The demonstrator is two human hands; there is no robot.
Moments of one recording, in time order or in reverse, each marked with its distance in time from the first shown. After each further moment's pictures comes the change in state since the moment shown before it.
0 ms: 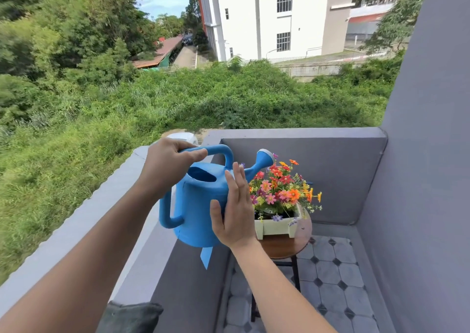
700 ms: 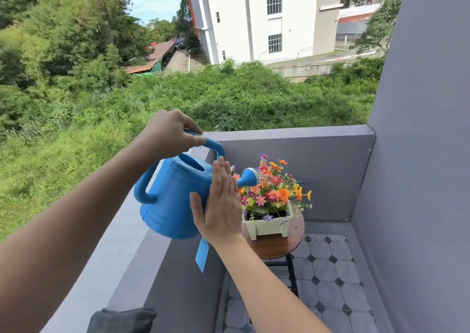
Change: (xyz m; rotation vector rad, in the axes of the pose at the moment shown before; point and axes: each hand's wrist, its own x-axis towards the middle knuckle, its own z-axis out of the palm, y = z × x) left_hand 0.034 0.050 -0.003 0.497 -0.203 0.304; right_hand 0.013 -0.020 -0.005 -0.195 -0.022 0.086
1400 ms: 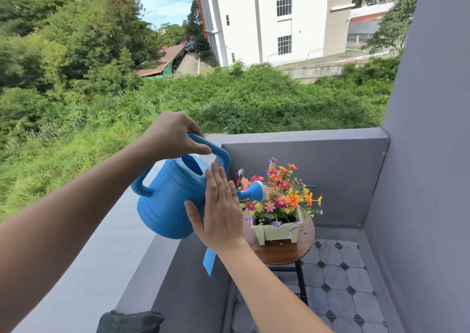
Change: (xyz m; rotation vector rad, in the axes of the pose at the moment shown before) left_hand 0.011 -0.008 -0.006 0.147 -0.045 0.052; right_hand 0.002 -0.005 0.009 -0.076 -0.116 -0.092
